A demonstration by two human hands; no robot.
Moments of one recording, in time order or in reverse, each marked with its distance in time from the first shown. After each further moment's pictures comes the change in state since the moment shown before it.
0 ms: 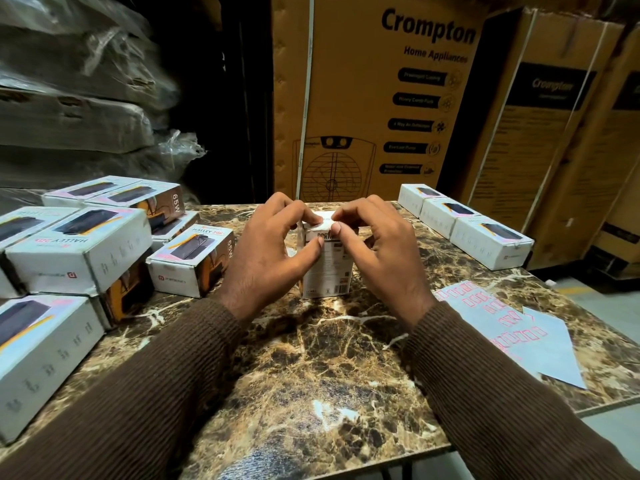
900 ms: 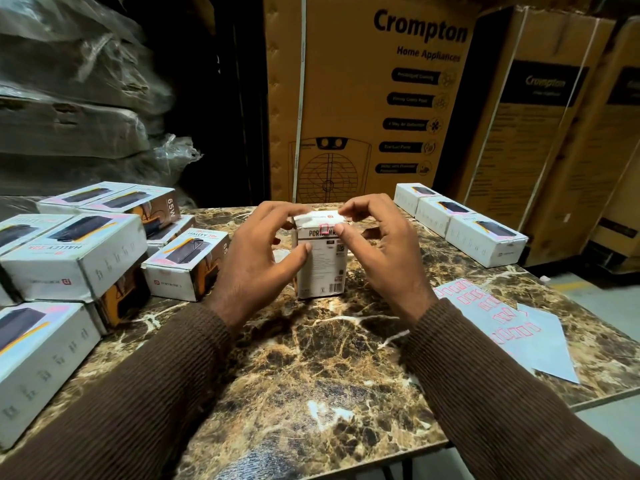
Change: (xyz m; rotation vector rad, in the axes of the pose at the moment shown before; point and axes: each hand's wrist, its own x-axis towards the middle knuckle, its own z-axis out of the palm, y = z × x) left_hand -0.007 -0.005 -0.002 -0.022 -0.008 -0.001; right_hand -0.001 0.007 -0.006 0.194 0.049 0.087
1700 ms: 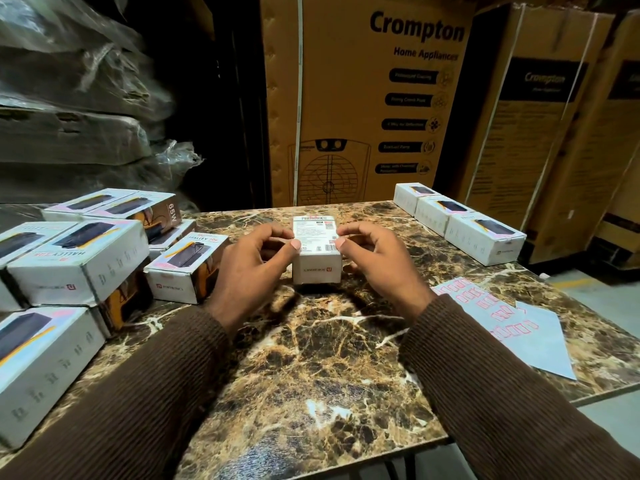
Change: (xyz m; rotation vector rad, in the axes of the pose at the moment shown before) left_hand -0.009 -0.004 0.001 -0.298 -0.022 -0.419; right_hand -0.005 0.016 -0.001 0.247 -0.222 0.524
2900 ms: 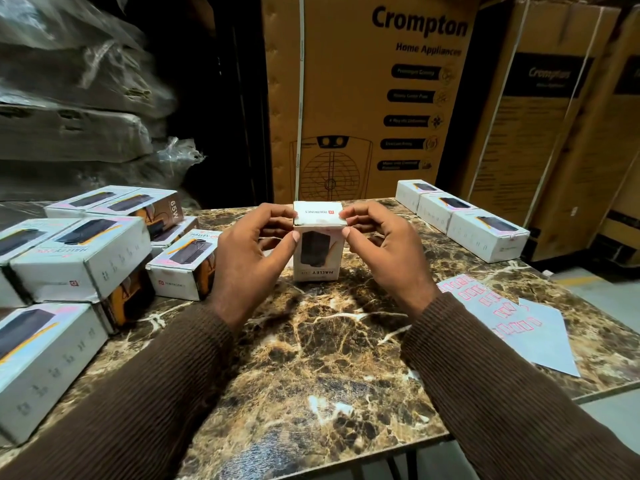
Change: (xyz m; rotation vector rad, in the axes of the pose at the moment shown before) left_hand -0.001 0.008 -0.001 0.039 0.122 0.256; right_hand -0.005 -0.007 -0.004 -0.145 0.151 -0.343
